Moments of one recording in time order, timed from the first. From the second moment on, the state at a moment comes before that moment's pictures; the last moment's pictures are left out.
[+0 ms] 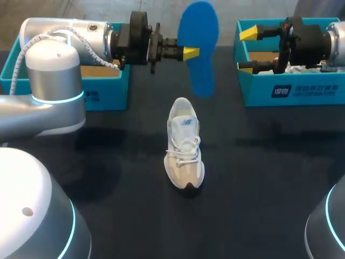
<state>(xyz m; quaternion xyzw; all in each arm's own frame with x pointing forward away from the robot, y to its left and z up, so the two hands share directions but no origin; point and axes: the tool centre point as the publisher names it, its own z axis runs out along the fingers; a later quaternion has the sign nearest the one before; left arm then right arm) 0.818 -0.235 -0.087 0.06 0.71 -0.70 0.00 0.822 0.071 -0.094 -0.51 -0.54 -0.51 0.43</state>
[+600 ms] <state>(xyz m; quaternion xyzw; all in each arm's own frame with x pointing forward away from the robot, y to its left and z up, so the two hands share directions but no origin) 0.803 -0.235 -0.080 -0.04 0.68 -0.72 -0.12 0.822 0.071 -0.093 -0.51 -0.54 -0.51 0.43</state>
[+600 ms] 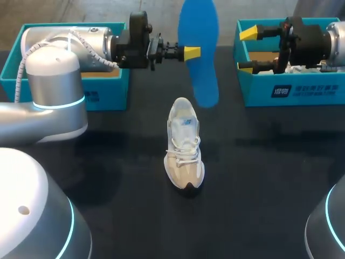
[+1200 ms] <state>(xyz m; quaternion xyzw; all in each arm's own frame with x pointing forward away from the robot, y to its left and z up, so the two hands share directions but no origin) 0.792 -0.227 -0.082 -0.21 0.67 -0.63 -0.33 0.822 0.070 -0.093 -0.51 -0.54 -0.51 0.43</state>
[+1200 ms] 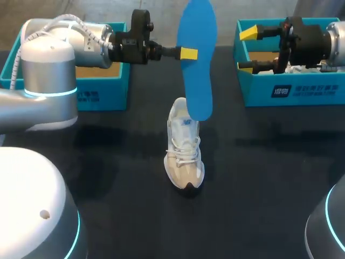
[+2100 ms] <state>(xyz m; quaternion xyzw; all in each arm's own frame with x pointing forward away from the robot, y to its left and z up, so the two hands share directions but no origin) 0.792 -0.229 -0.080 -0.34 0.59 -0.57 -0.47 0.822 0.070 -0.093 -0.51 -0.54 -0.51 0.43</state>
